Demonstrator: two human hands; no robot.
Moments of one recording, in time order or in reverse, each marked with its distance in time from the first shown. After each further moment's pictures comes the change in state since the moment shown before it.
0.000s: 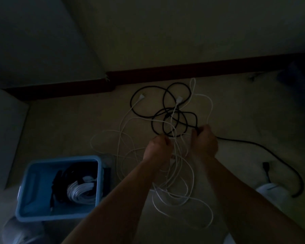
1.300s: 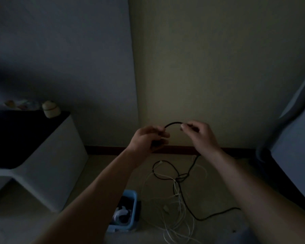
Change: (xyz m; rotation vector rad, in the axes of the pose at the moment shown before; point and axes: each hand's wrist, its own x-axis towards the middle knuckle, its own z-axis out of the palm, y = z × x) left_hand -0.308 0.134 -0.288 -1.040 0.036 0.486; right_hand -0.184 -0.235 -0.345 0.588 -0.188 -0.856
